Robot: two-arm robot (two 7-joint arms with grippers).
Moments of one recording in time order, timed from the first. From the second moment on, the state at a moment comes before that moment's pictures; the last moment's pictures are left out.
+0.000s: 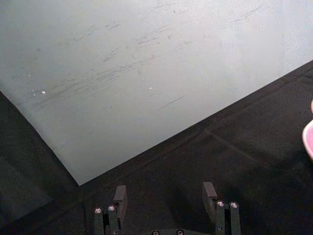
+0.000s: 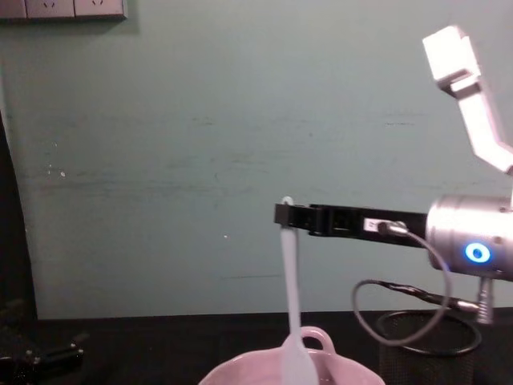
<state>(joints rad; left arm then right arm) -0.20 0.60 0.45 -1.41 -0.25 -0.12 0.03 0.54 0.32 -0.51 -1.30 0.62 0.15 0.47</state>
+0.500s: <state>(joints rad) -0.20 0.60 0.45 -1.41 -0.25 -0.12 0.03 0.43 0.40 -0.49 -1.47 0.64 0.18 0.44</state>
